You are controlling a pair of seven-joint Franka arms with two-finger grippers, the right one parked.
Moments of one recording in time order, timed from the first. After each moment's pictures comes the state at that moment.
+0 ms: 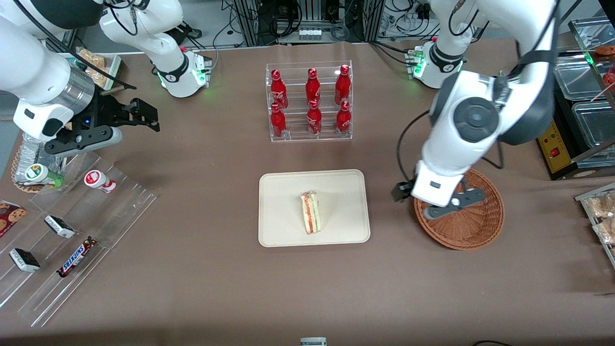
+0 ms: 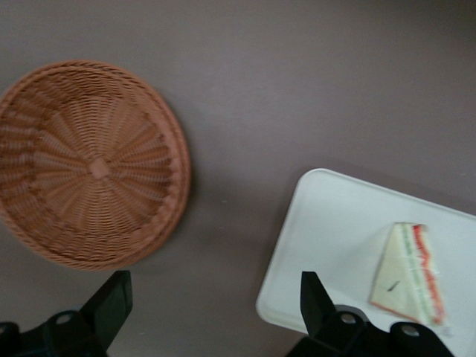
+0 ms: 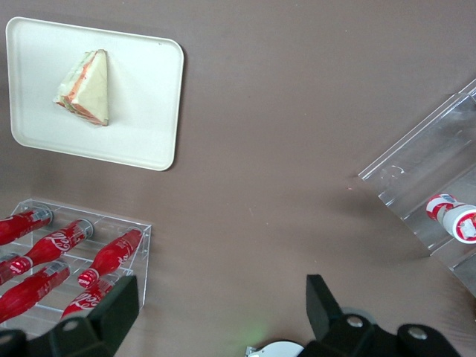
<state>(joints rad) -0.40 0.30 0.04 -1.55 0.02 1.82 -0.70</state>
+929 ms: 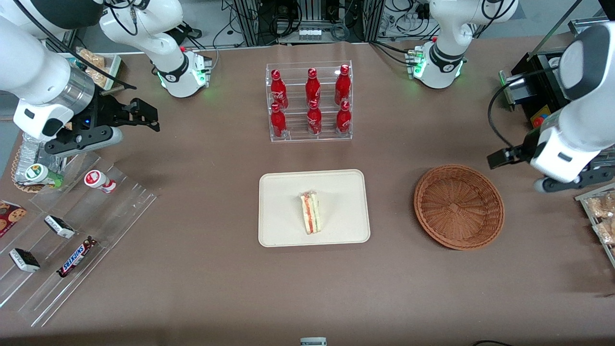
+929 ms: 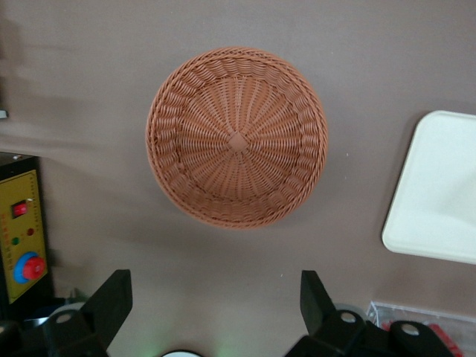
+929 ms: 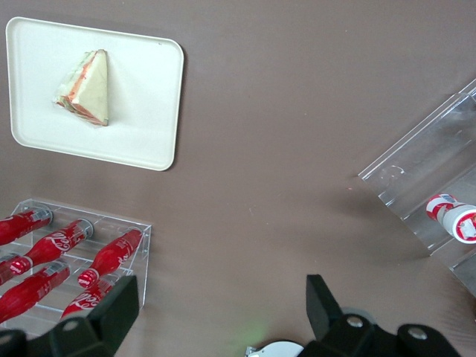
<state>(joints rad) -0.11 0.11 0.03 -1.56 0.01 1.53 -0.24</state>
